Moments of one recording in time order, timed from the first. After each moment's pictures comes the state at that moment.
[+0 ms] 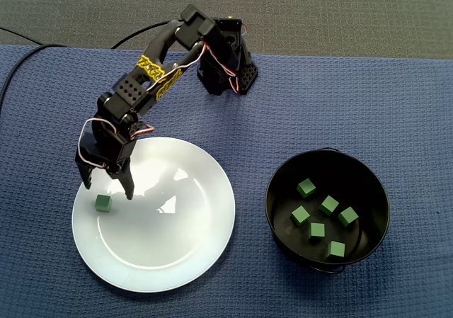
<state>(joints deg) 41.8 64.1 79.1 39.3 -109.7</state>
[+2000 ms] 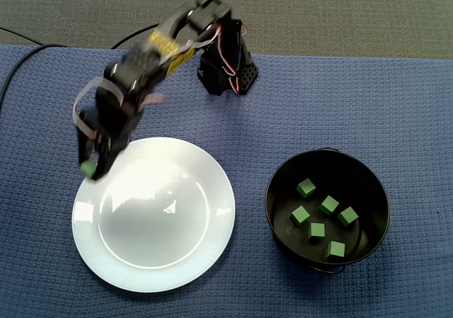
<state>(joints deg) 40.6 86.3 76.7 54.6 -72.4</state>
